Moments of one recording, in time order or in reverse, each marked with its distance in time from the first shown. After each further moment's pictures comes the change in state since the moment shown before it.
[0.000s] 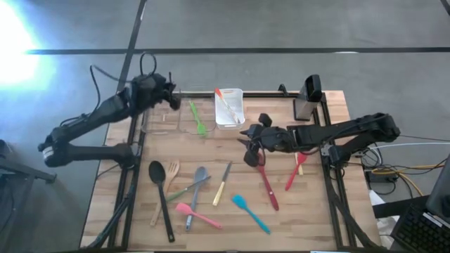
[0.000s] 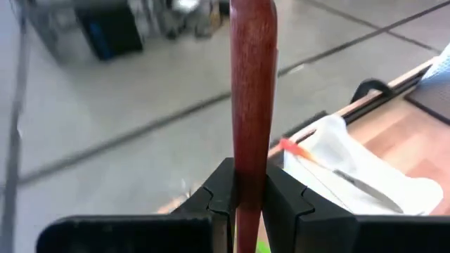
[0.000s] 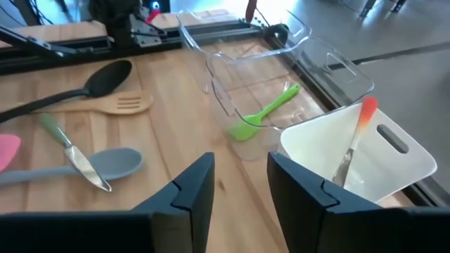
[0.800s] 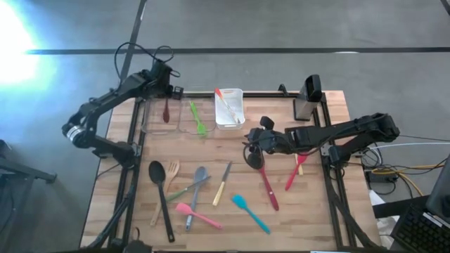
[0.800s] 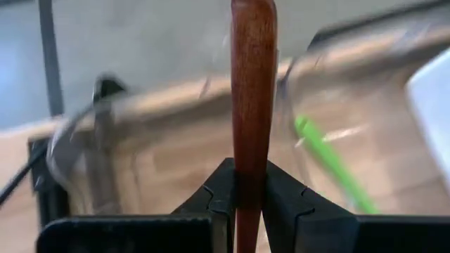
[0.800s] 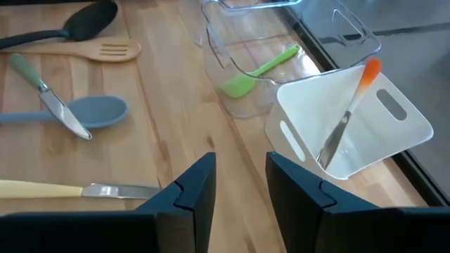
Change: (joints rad) left arm 0.302 0.384 0.114 -0.307 0.151 -0.170; right arm -0.004 0.004 -0.042 -0.097 -0.012 -0.008
